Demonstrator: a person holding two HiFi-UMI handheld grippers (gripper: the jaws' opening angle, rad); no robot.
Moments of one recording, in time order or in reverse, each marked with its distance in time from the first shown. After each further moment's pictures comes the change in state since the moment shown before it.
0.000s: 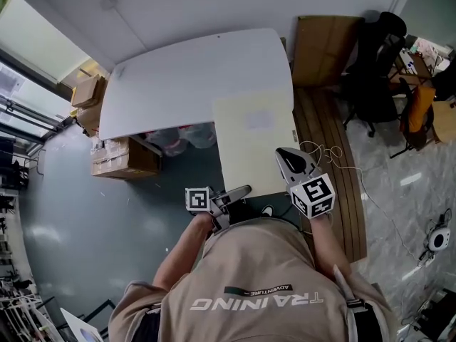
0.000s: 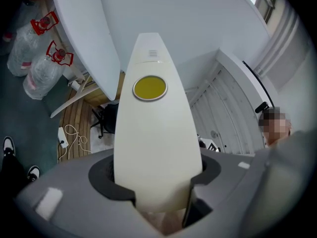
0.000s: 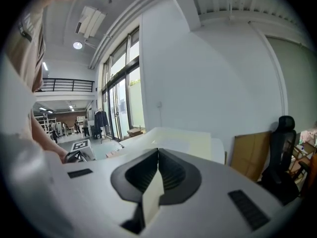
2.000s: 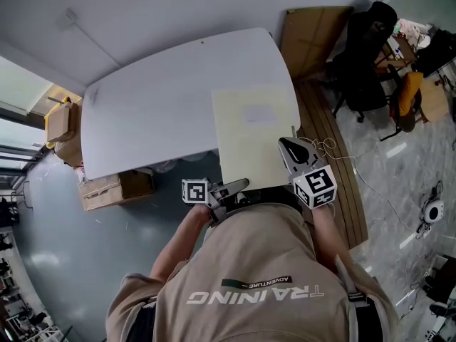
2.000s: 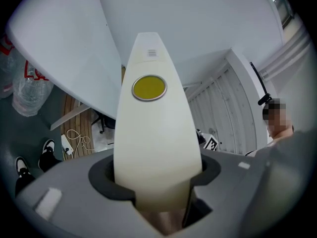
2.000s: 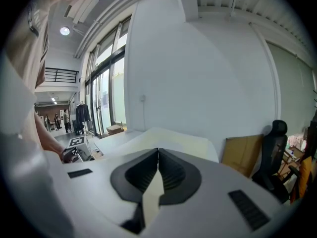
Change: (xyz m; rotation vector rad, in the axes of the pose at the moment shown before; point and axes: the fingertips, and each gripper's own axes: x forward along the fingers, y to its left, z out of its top) left arm -0.007 0.069 0.161 -0.053 0.177 0.001; right arm 0.145 -0.084 0.024 -0.003 0.055 -0.169
